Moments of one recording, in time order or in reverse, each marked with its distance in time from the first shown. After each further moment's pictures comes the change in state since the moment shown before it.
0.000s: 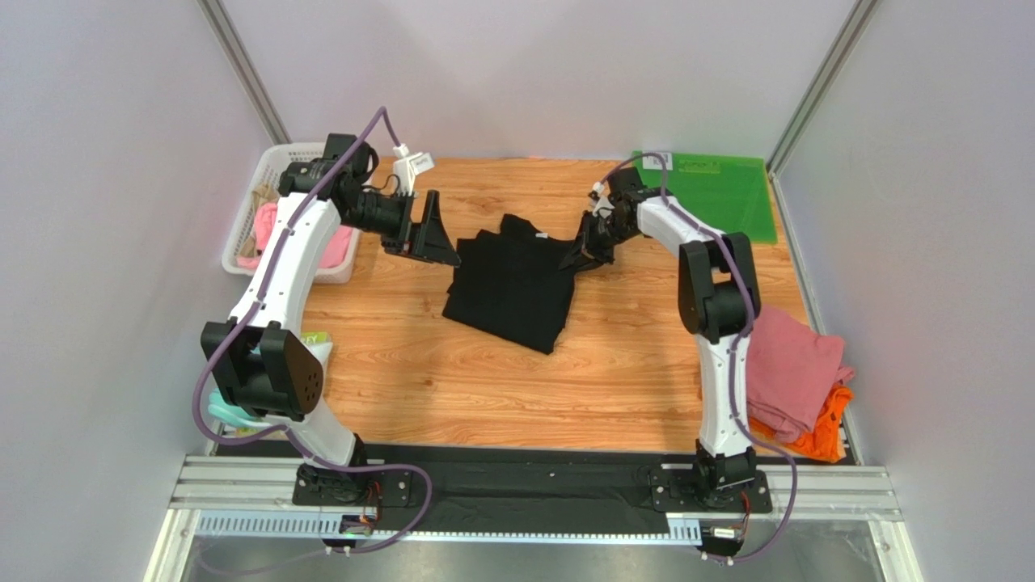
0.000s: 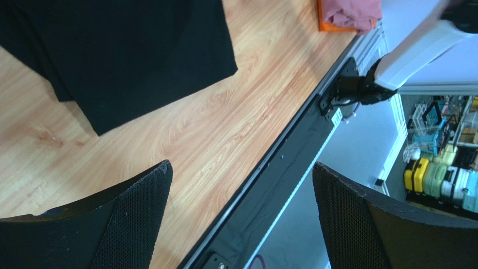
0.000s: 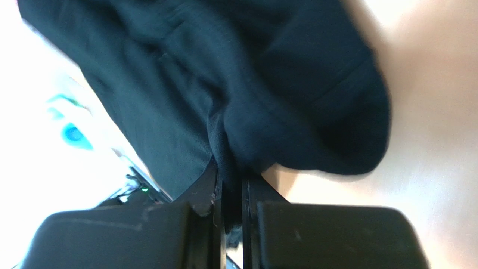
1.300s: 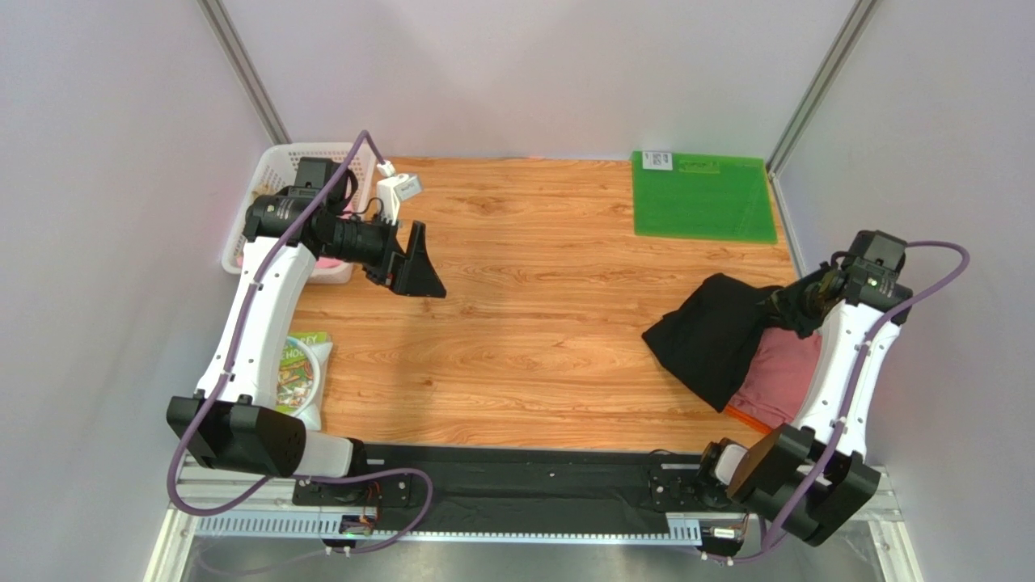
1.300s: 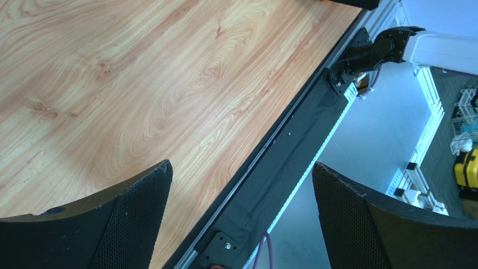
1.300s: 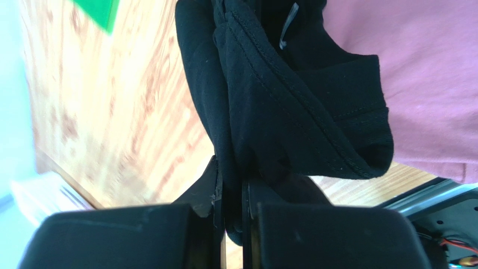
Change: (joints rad) left arm 0.000 -0.274 -0.167 -0.061 -0.035 0.106; right arm -0.751 -1.211 -0.706 -0.328 0.458 0.136
